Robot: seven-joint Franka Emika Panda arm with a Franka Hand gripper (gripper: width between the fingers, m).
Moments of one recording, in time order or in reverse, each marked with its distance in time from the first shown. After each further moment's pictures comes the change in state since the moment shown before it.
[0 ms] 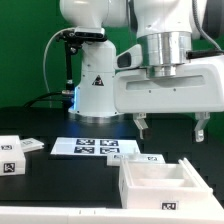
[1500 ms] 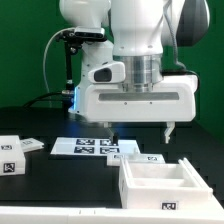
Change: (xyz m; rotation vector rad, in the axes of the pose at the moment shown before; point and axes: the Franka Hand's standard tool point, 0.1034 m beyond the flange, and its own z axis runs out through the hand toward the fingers) arm -0.037 0.090 0.017 -0.107 -0.191 -0.495
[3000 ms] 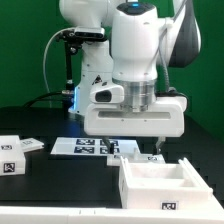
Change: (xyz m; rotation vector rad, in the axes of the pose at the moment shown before) arm -0.052 0.008 0.042 -0.037 -0.072 -0.074
